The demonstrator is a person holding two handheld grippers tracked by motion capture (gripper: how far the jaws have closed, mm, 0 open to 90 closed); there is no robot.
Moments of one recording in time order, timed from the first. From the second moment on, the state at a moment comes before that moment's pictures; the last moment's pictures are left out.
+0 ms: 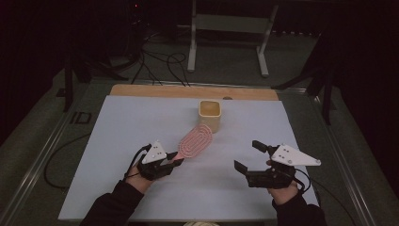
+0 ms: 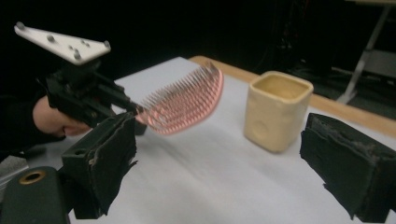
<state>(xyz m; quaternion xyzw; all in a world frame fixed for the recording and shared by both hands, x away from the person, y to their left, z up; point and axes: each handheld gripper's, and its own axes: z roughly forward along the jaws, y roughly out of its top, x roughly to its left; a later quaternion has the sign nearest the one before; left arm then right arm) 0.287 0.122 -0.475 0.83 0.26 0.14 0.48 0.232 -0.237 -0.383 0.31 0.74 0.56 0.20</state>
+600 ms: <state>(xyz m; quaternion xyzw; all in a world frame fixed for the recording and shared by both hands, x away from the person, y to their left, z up) 0.286 0.122 -0.473 0.82 0.26 0.14 0.48 0.268 -0.203 -0.362 0.31 0.75 0.55 0.19</state>
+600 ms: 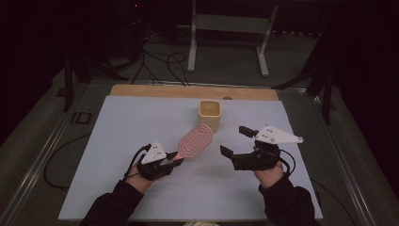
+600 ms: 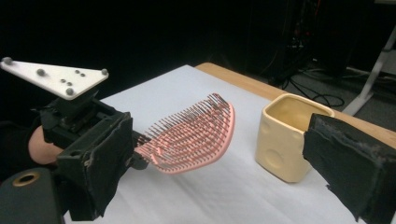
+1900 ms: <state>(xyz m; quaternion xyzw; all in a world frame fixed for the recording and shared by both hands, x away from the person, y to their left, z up) 0.284 0.121 -0.471 0.82 0.25 0.15 0.49 0.331 -0.159 -0.407 0.45 0.71 0.54 0.01</state>
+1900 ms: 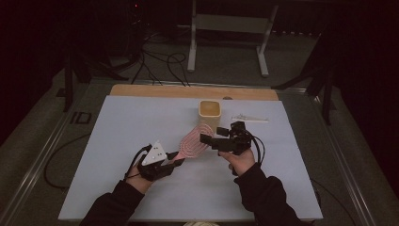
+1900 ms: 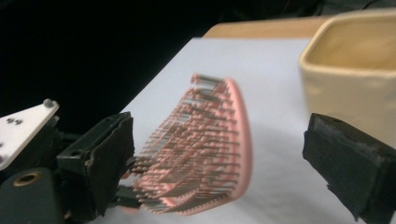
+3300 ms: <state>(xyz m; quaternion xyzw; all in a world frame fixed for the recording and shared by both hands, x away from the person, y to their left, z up) 0.286 0.117 -0.474 0.82 0.24 0.12 0.50 0.323 -0.143 -0.411 0.43 0.70 0.56 -0.06</state>
